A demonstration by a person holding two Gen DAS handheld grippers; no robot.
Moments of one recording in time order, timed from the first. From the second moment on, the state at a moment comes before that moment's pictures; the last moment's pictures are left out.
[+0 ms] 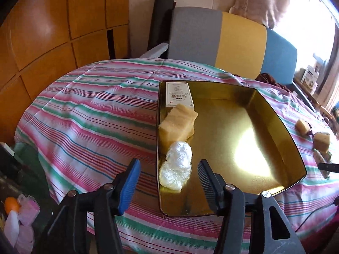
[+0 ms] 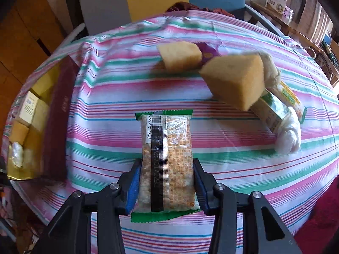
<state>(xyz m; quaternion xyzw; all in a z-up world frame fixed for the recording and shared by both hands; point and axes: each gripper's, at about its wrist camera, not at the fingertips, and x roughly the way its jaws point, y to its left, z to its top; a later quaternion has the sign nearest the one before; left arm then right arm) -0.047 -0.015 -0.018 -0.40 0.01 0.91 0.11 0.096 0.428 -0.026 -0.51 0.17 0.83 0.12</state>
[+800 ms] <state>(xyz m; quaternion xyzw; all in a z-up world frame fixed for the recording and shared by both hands) -0.046 -0.064 -0.016 -0.39 -0.06 0.91 0.07 -0.135 0.117 -0.077 -0.59 0.11 0.79 -0.09</state>
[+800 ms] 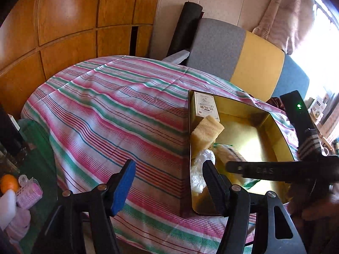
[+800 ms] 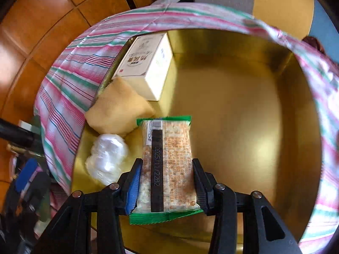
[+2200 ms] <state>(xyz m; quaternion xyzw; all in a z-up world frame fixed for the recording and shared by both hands) -0.020 0.018 0.006 -0.36 0.04 0.92 0.13 -0.002 0.278 0.006 -0.42 0.04 0.91 0.04</state>
